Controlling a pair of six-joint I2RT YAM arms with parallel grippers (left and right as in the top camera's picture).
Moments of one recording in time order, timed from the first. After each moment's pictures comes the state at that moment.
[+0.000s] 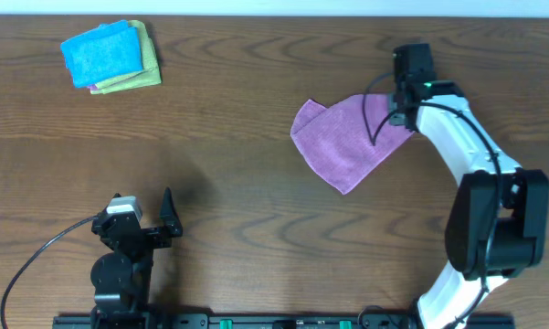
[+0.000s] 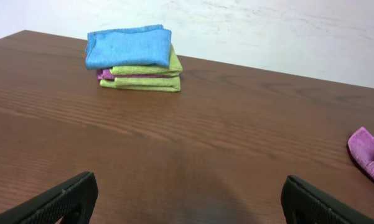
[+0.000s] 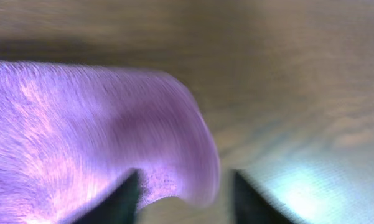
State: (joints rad) left arm 0.00 0.01 0.09 -0.29 -0.03 -0.14; right arm 0.07 1.92 1.40 -0.64 0.43 0.02
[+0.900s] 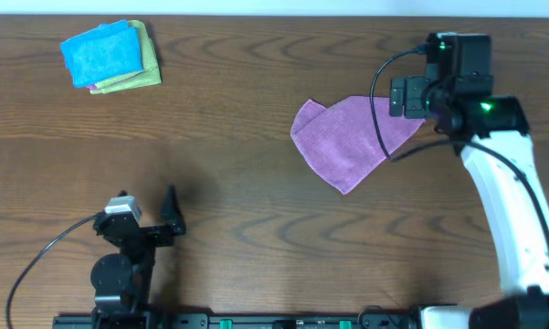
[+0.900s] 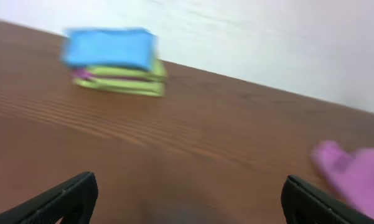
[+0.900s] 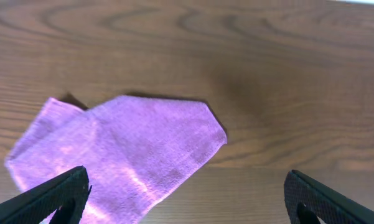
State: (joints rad) left arm 0.00 0.01 0.08 -0.23 0.08 -0.27; right arm 0.07 1.51 1.41 -0.76 0.10 0.01
